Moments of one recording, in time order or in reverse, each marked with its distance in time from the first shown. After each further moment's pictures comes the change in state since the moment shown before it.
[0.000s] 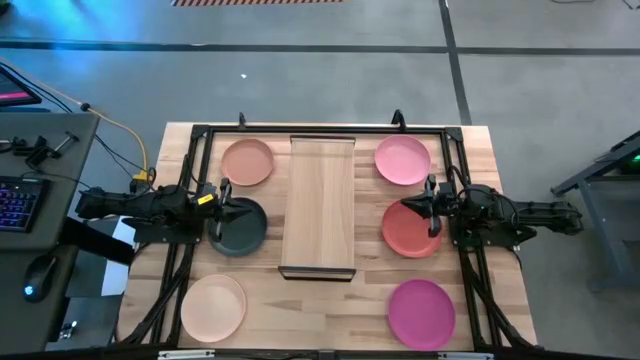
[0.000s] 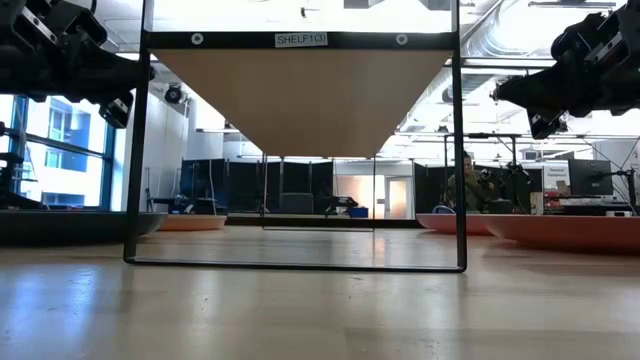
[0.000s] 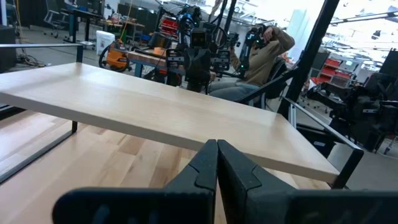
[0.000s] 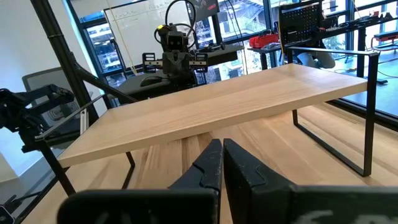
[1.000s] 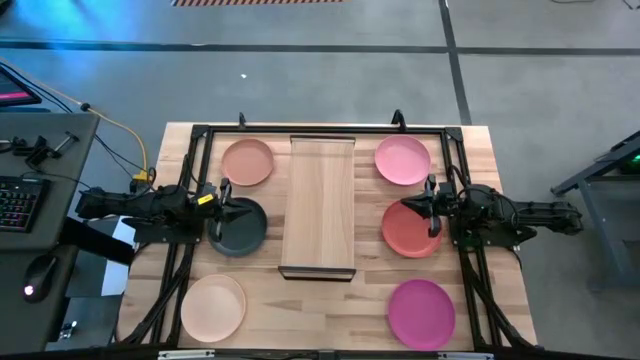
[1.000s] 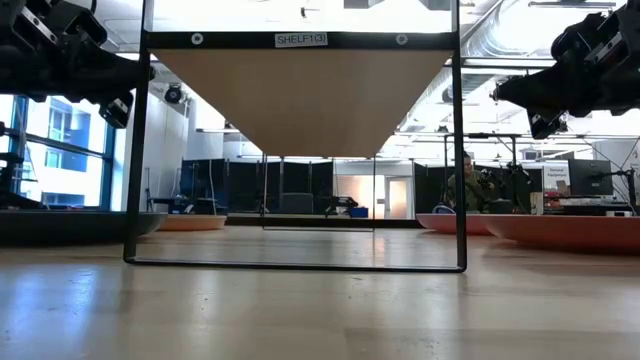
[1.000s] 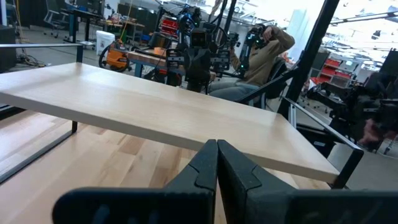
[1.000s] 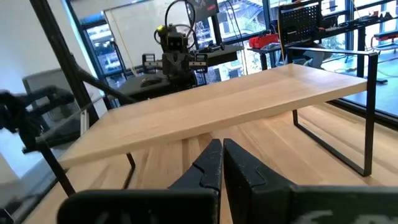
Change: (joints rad) left arm 0.000 0.000 0.000 0.000 0.000 0.000; right arm 0.000 0.001 0.000 0.015 0.001 0.019
